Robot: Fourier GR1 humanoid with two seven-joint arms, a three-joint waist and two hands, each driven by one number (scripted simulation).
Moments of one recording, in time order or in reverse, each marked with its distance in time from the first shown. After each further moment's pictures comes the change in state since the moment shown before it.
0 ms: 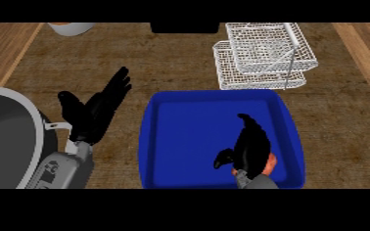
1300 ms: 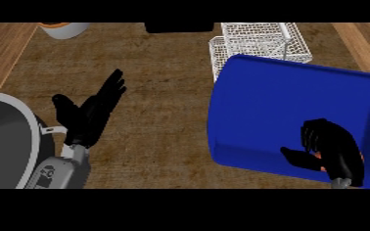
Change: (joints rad) left arm 0.035 -0.016 0.042 -0.012 -0.031 -0.008 0.004; right arm 0.153 -0.565 -0.136 -0.384 -0.592 0.233 -0.452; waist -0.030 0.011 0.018
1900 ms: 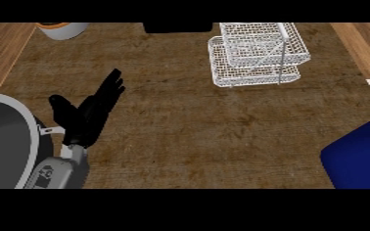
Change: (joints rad) left arm 0.004 -0.005 0.017 0.000 -0.001 -0.014 -0.006; right arm 0.085 -0.311 -0.524 -0.437 -0.439 0.196 -0.073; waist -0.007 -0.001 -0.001
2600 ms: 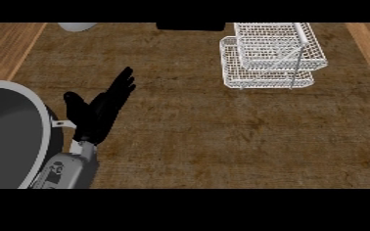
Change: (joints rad) left arm -0.035 -0.041 -0.021 0.006 -0.035 -0.030 0.018; right arm -0.454 -0.182 -0.046 0.179 -0.132 0.210 0.189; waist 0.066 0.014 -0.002
